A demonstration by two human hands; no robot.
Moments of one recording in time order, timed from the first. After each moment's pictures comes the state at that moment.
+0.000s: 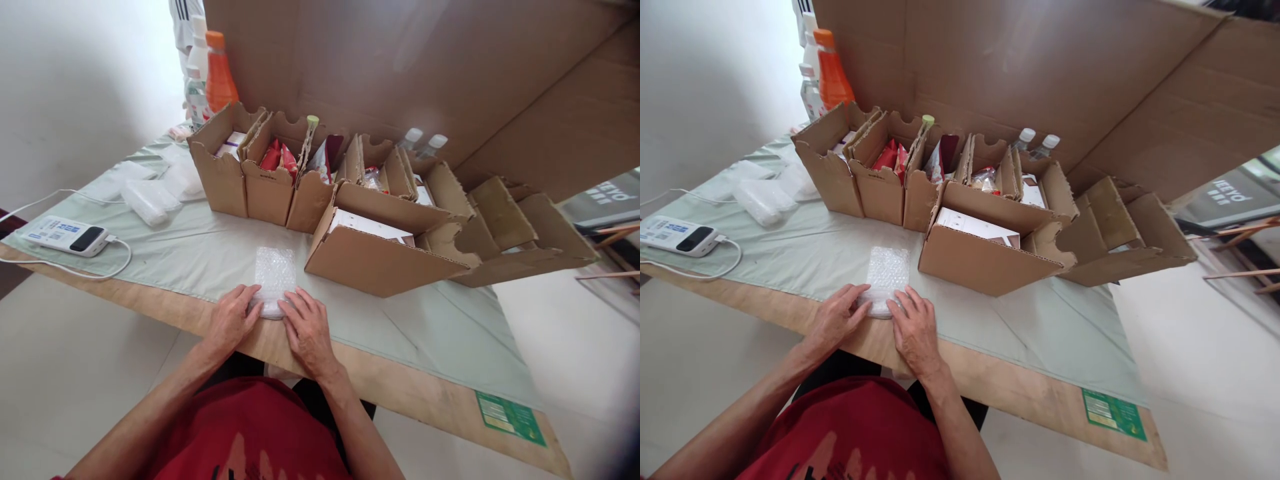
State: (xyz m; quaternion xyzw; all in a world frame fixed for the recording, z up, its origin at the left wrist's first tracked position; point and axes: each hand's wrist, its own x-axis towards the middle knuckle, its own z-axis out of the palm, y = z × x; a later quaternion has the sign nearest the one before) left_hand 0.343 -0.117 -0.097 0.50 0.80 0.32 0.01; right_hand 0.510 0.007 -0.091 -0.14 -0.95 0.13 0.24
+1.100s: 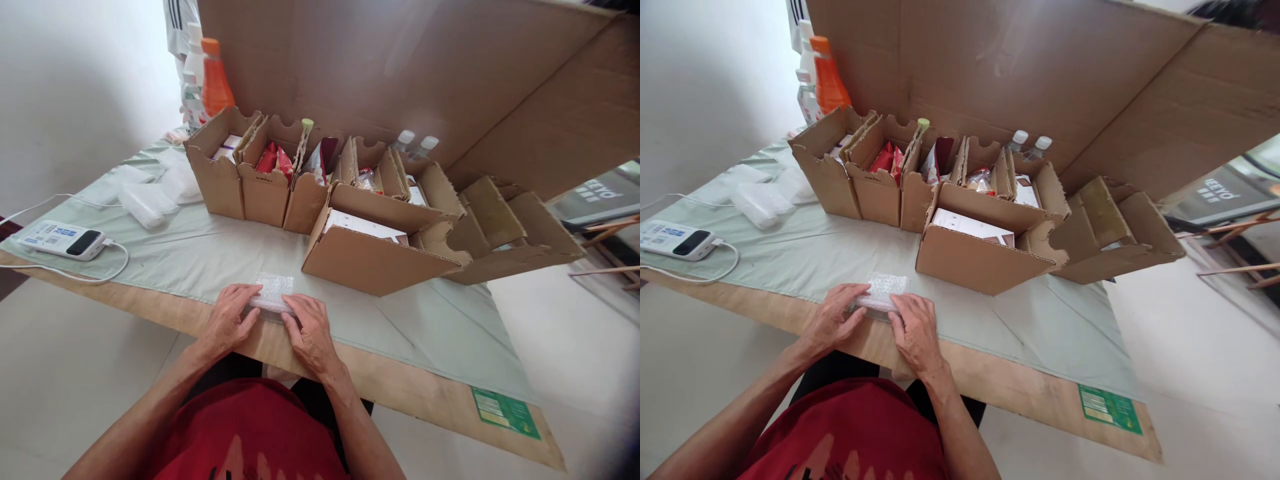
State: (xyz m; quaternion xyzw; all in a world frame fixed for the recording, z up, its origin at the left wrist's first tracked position) left_hand 0.338 -0.120 -0.090 0.55 0.74 0.39 0.03; right_hand 0.509 0.009 -0.077 -0.20 -0.92 0.25 0.23
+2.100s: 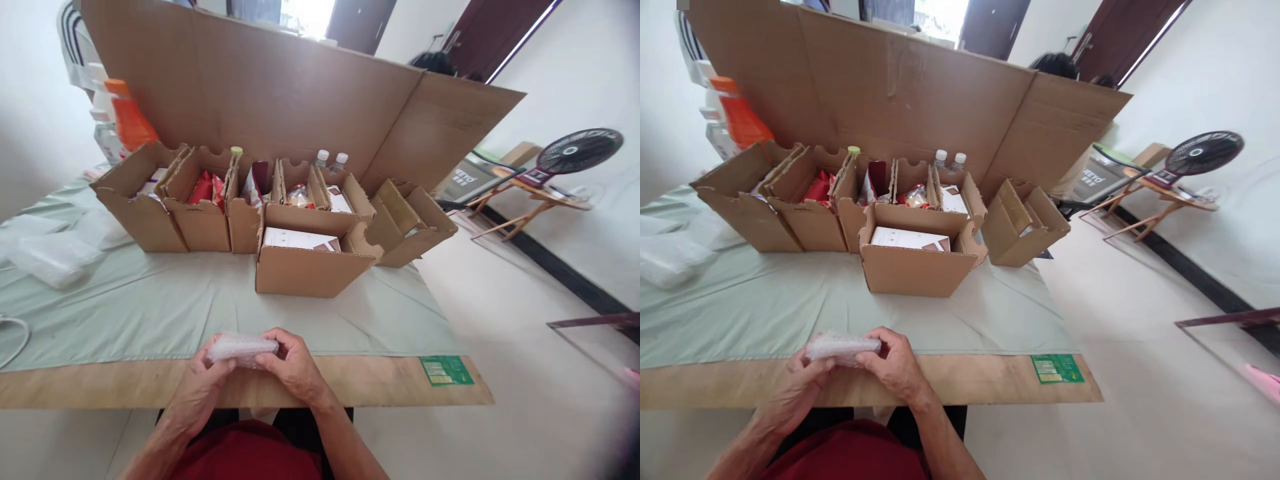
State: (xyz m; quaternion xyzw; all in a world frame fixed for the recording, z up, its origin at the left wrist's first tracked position) left_hand 0.395 -0.106 -0.081 0.11 0.54 0.67 0.50; right_hand 0.546 0.011 -0.056 -0.30 -0.67 0.65 0.19
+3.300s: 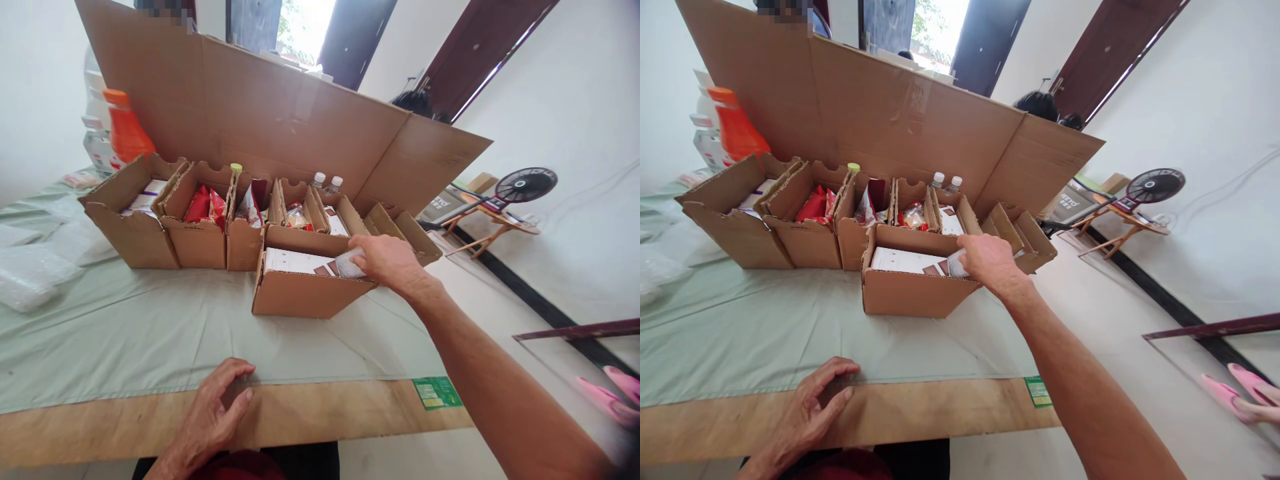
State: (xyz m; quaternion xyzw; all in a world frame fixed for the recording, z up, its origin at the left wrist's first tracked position) left_hand 0.390 -0.086 -0.098 0.57 0.61 0.52 0.19; right_hand 0.546 0.199 0.143 -0.51 -0.84 -0.12 -0.16
